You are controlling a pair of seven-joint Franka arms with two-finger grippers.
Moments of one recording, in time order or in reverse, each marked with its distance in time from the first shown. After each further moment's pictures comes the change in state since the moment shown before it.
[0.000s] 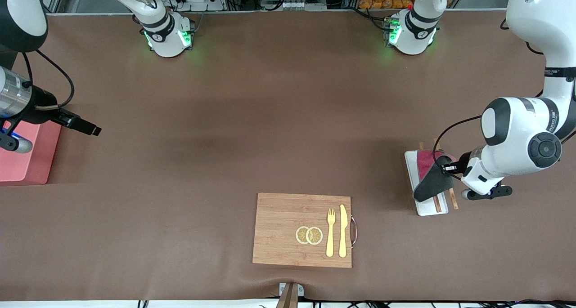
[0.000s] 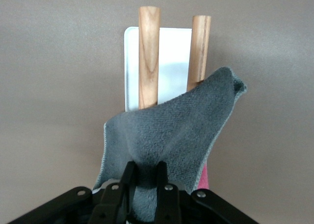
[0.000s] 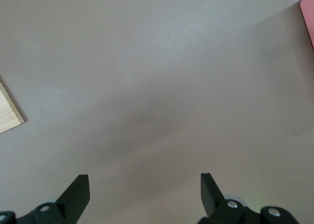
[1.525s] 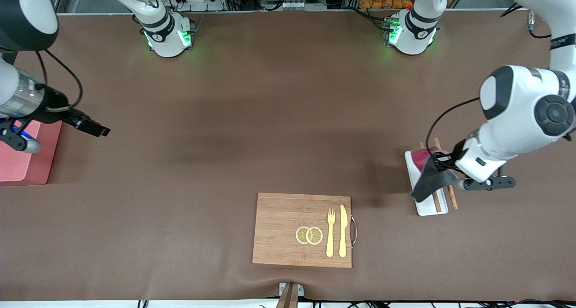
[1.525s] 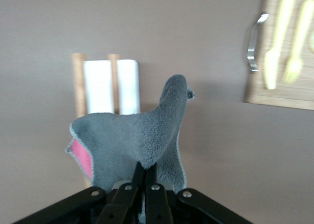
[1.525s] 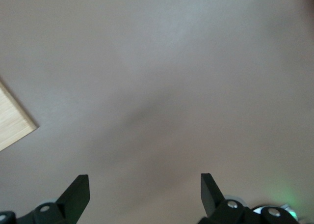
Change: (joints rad) left arm -0.007 -0.138 -0.160 0.058 -0.005 -0.053 -0.102; right arm 0.058 0.004 0.005 -0.003 0.051 -0.009 0.226
